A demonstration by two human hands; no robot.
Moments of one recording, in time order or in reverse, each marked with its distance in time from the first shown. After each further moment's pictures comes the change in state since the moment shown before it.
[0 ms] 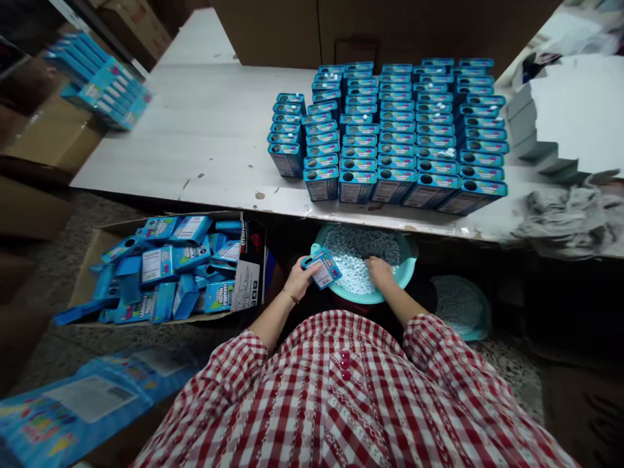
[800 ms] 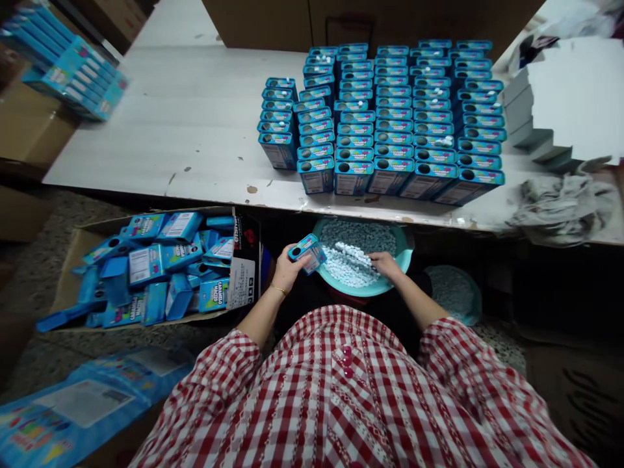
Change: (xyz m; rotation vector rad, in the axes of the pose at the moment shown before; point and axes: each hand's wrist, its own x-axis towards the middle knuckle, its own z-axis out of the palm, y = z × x) left_hand 0.015 0.008 -0.021 0.375 0.091 0.358; right_hand -0.002 0.018 -0.004 0.428 -0.033 0.124
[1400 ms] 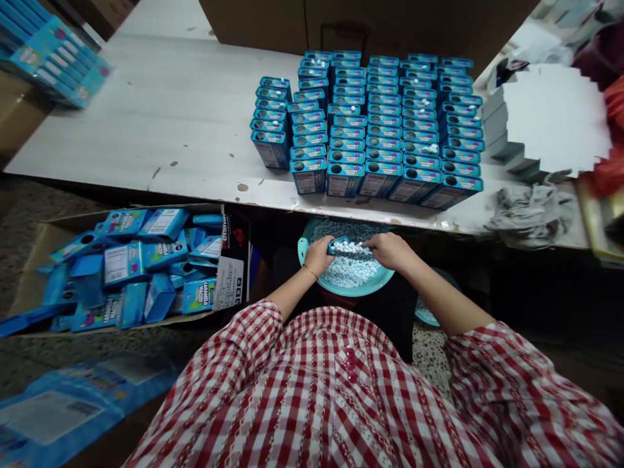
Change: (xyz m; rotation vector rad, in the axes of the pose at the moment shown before) left_hand 0.022 0.000 0.089 0.720 -0.332 0.408; right_hand -0.047 -0.111 -0.094 -0.631 -0.019 -0.145
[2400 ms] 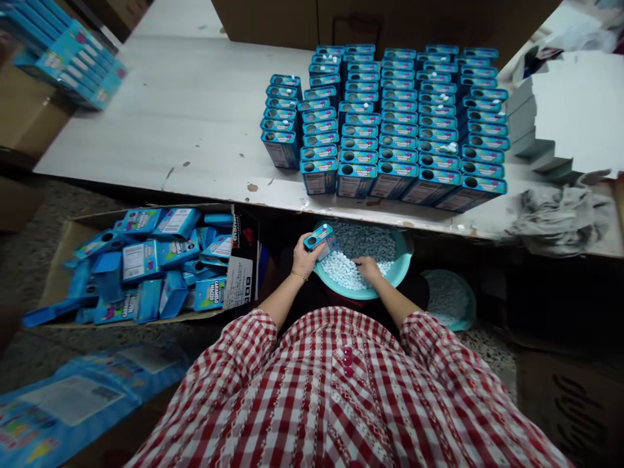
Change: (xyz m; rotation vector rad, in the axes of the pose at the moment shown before) left_hand -0.018 -0.035 -0.024 -0.544 0.452 -0.257; right_hand 0.048 0.002 0.154 0.422 -0.046 0.126
